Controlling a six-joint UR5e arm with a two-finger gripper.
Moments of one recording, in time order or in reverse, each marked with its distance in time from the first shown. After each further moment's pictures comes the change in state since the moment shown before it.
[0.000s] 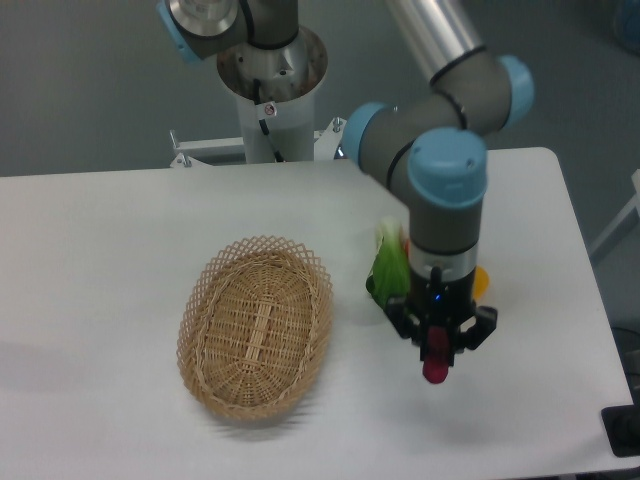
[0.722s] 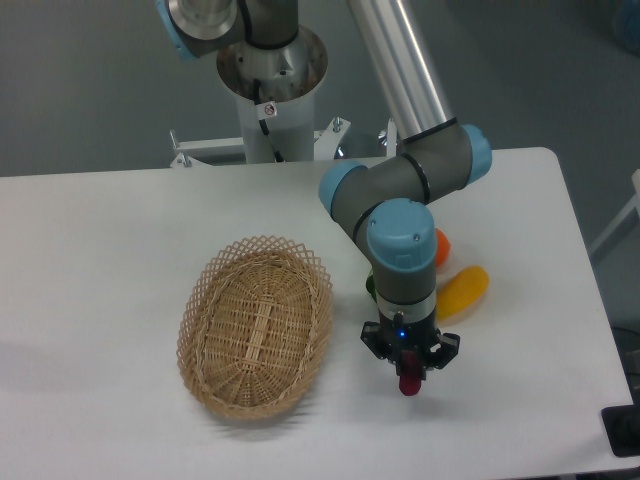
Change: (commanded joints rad) arm -0.038 -0.060 -0.083 0.035 0.095 0.024
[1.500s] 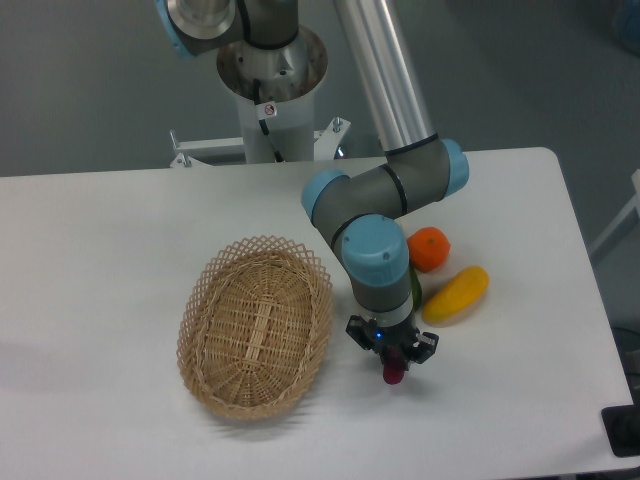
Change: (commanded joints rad) arm -0.031 -0.018 -0.028 0.002 0.057 0.038
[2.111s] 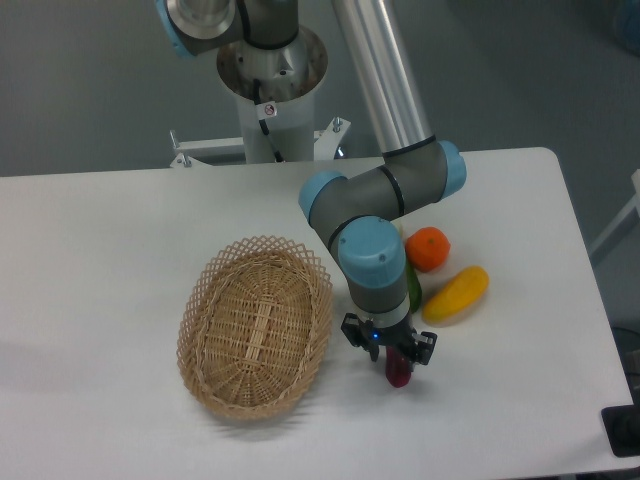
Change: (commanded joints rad) arm -0.002 0.015 0.028 -0.002 -0.002 -0.002
